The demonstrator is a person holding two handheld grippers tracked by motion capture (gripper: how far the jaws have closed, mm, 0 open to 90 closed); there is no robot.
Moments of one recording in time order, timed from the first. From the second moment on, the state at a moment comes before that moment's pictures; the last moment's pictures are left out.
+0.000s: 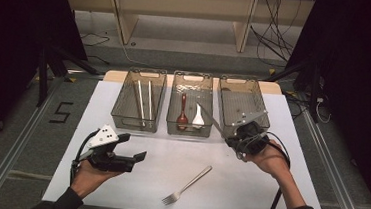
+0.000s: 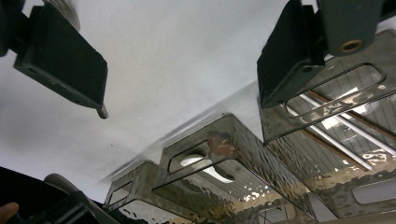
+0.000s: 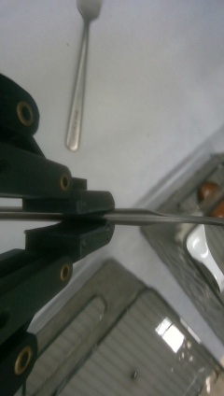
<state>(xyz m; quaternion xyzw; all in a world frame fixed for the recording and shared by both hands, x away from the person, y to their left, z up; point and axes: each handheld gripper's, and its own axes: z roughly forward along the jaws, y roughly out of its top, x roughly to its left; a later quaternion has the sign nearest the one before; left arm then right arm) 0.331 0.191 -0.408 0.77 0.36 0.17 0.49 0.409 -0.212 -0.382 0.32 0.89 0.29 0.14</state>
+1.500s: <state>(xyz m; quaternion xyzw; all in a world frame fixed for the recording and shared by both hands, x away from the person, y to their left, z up) 0.331 0.195 -0.408 0.77 0.36 0.18 0.50 0.534 -0.241 -0.372 0.55 0.76 0.30 0.15</state>
